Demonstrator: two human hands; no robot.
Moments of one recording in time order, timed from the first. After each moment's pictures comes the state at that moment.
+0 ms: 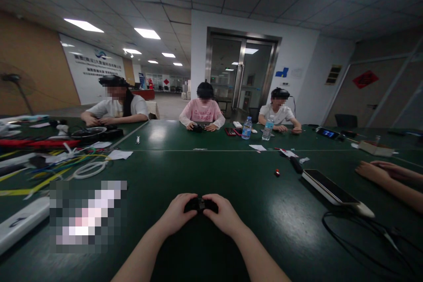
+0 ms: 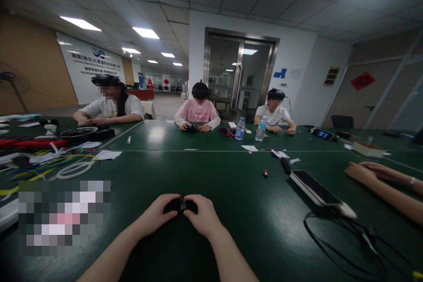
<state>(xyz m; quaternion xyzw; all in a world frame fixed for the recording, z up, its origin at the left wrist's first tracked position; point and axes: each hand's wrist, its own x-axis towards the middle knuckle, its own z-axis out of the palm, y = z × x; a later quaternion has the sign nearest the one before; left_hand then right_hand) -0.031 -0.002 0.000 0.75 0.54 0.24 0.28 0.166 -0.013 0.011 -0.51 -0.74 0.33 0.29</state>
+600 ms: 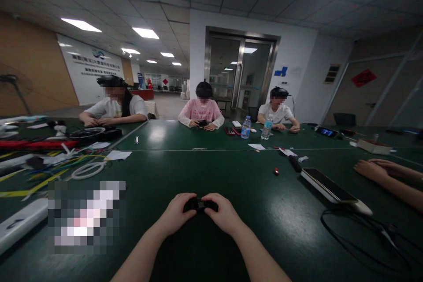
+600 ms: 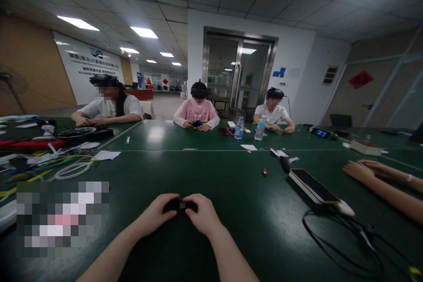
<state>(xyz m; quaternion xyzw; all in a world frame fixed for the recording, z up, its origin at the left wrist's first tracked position) -0.031 -0.001 -0.004 0.76 0.54 0.24 0.27 0.167 -0.010 0.008 -0.49 -0.74 0.33 0.31</state>
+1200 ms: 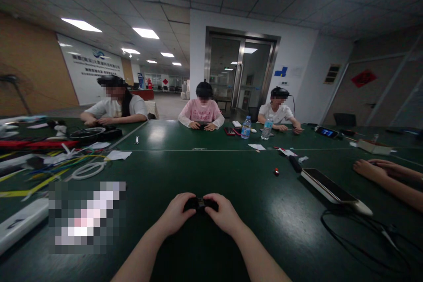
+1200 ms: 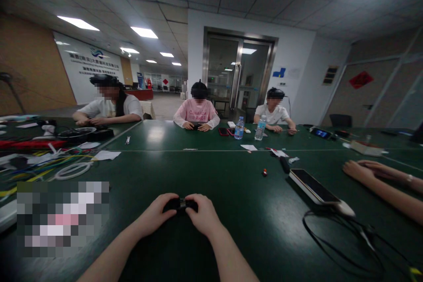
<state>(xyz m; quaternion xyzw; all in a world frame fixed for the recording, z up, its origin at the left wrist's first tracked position) -0.032 0.000 -0.008 0.75 0.54 0.26 0.27 0.167 -0.010 0.006 -0.52 -0.73 0.33 0.31</state>
